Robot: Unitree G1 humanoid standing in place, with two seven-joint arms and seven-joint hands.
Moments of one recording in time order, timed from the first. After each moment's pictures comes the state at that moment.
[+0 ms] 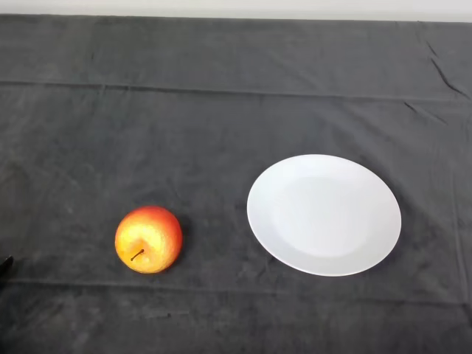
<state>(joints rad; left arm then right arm) -0.34 0.40 0.40 1.19 -0.17 -0.73 0.29 -0.51 -0.61 -1.14 1.19 1.04 0.01 0.33</state>
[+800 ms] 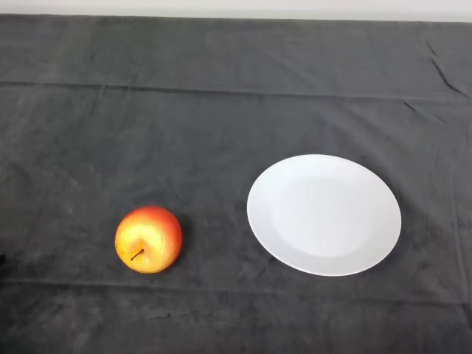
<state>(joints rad) -0.34 0.44 0.39 1.19 -0.13 -0.73 0.30 -0.51 -0.61 -1.14 1.19 1.04 0.01 0.33</state>
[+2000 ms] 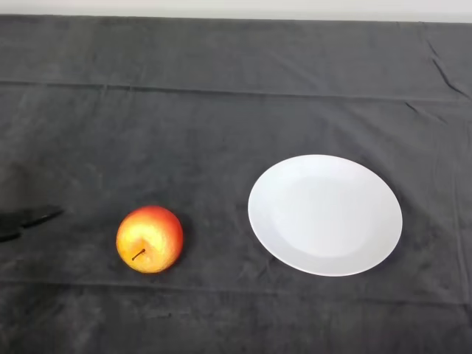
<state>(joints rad) -0.12 0.43 0.17 0.21 -0.01 -0.30 0.32 -0.51 -0.61 -1.14 1.19 1.04 0.01 0.33</state>
